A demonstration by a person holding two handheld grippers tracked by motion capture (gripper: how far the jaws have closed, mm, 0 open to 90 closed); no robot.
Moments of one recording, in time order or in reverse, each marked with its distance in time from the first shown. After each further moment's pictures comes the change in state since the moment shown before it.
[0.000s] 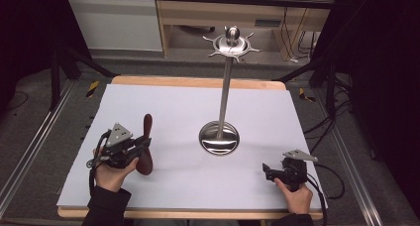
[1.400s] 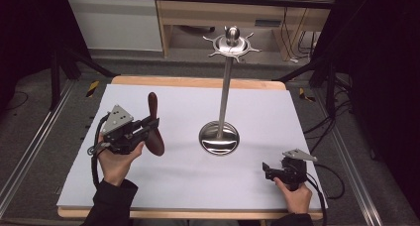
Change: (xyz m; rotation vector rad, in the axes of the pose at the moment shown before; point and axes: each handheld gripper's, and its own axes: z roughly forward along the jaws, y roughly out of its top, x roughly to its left) left arm -0.017 0.059 -0.016 -0.190 -0.064 0.009; right arm 0.001 0.002 0.001 -0.016 -0.018 -0.019
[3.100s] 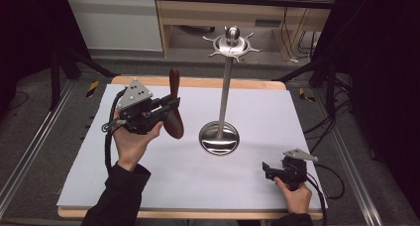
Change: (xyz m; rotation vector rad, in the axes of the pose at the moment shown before) left arm -0.031 0.071 0.015 -0.059 -0.085 0.051; right arm 0.000 0.000 -0.001 -0.004 0.013 0.018
